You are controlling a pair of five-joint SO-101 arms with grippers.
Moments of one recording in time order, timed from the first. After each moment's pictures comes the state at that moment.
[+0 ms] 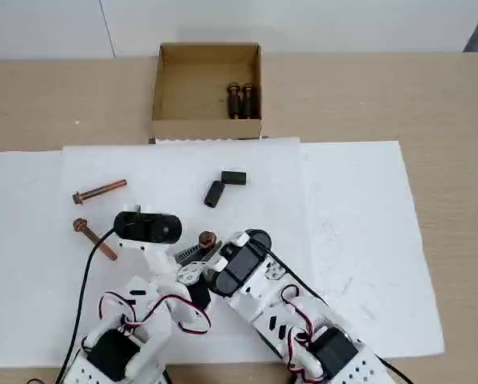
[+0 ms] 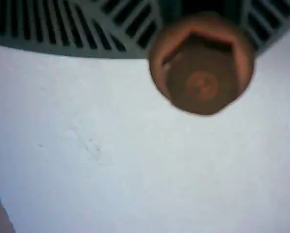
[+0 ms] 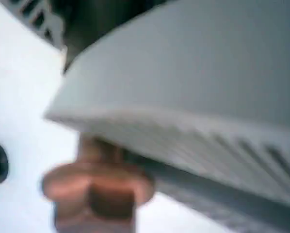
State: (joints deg) left arm 30.6 -103.5 90.8 55.4 38.2; right arm -44.6 -102.2 95.5 43.3 6.1
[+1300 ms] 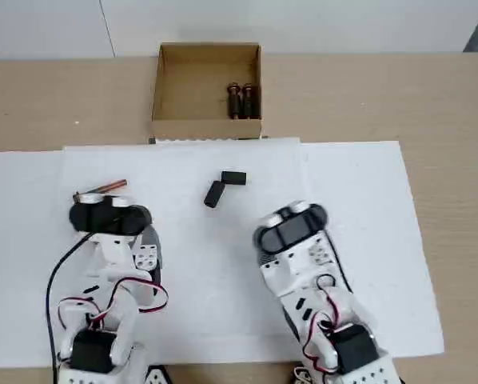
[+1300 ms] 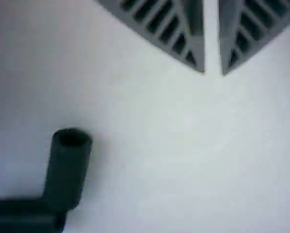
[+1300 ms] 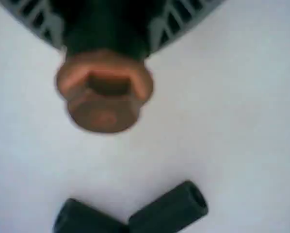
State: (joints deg) left arm 2.9 -103.4 88.2 60.9 6.5; right arm -26.8 -102.6 86.2 55.4 0.1
